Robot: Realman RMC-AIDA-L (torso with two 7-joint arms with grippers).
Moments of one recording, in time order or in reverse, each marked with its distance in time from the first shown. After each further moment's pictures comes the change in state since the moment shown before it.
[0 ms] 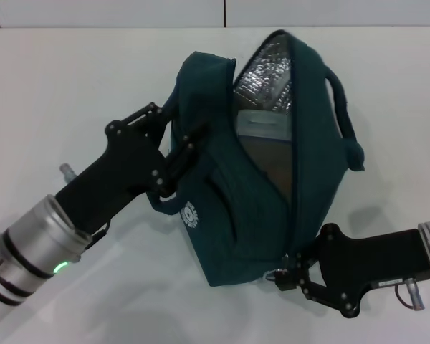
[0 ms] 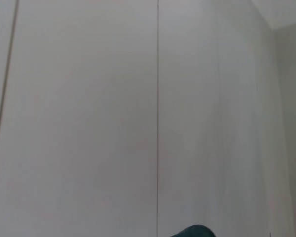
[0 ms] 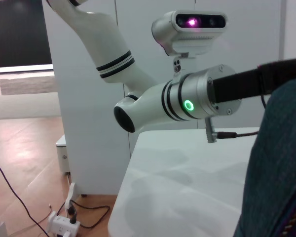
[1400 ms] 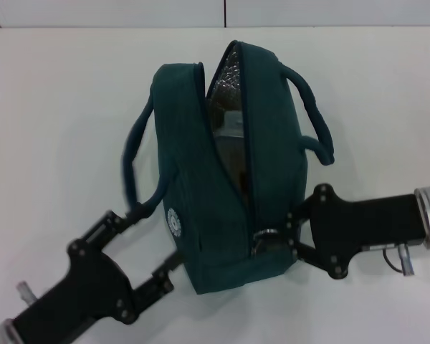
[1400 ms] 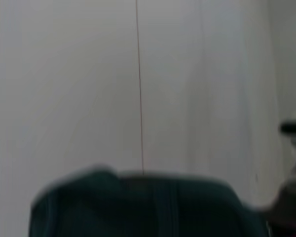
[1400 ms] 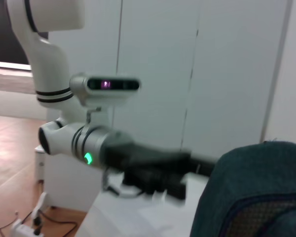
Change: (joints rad) left arm 0.270 0.001 0.011 -0.065 0.176 0.108 0.172; right arm 0.012 0.000 0.007 -0.075 0.082 -0.002 -0.074
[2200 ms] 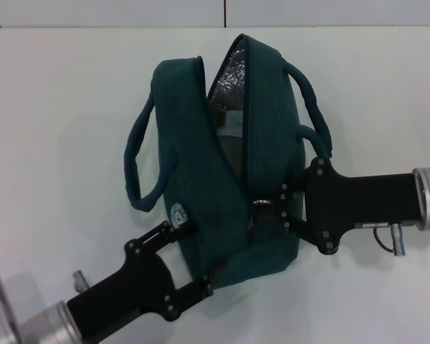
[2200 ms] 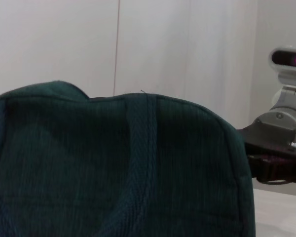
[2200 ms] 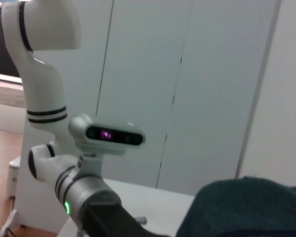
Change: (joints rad) left arm -0.088 -0.004 0.002 0.055 0.100 -0.232 -0.110; right arm 0.009 0.005 0.007 0.004 0.090 0.004 -0.062
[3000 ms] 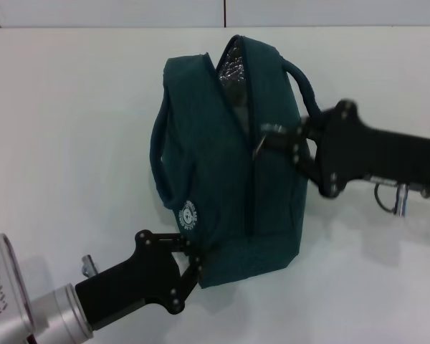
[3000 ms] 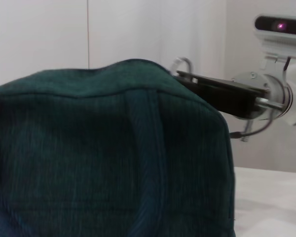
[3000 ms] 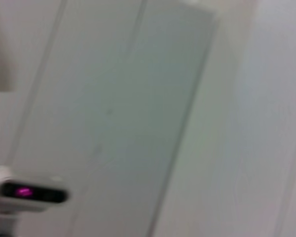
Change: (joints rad) left arm -0.077 0.006 0.000 -0.041 0.052 -0.023 -0.005; right arm -0.030 0.003 -0.009 0.067 0.294 0.007 -0.160
